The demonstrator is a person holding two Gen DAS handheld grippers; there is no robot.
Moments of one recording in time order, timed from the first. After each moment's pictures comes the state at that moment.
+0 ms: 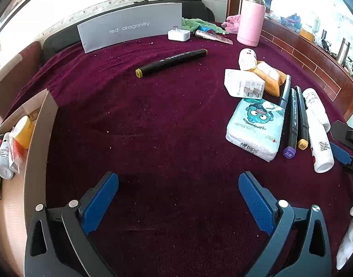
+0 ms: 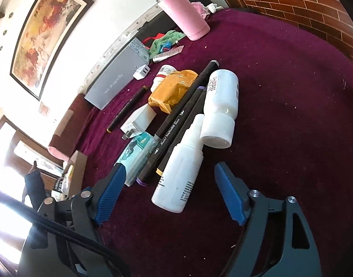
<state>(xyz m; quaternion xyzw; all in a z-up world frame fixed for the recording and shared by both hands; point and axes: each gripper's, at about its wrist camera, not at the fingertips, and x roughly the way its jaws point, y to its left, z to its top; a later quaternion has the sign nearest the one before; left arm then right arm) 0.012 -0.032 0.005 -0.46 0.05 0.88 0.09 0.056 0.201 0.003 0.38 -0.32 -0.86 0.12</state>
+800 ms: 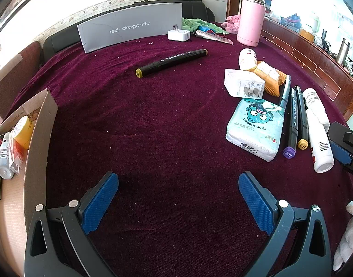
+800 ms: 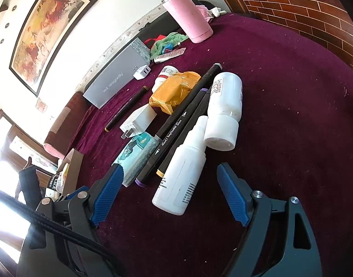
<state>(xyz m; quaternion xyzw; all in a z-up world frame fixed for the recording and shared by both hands) 0.012 -0.032 0.005 -0.46 0.05 0.88 0.09 0.055 0.192 0.005 0.38 -0.29 -0.87 0.11</state>
